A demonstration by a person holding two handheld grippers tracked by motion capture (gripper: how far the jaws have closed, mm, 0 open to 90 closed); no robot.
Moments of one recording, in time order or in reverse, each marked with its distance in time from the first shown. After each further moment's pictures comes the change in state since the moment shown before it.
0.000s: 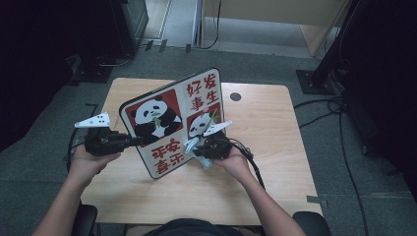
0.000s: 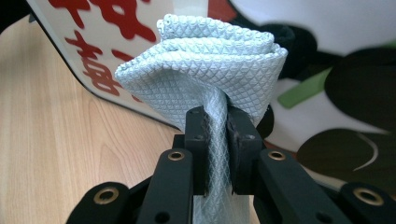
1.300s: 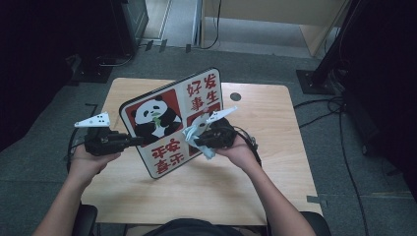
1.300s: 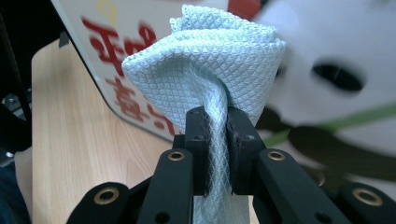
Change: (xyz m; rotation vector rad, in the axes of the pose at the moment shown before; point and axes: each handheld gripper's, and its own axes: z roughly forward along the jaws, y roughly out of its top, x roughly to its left) left arm 0.001 0.000 0.000 -0.001 -0.004 -0.011; right arm 0.008 0.043 -0.043 -0.027 0.011 -0.029
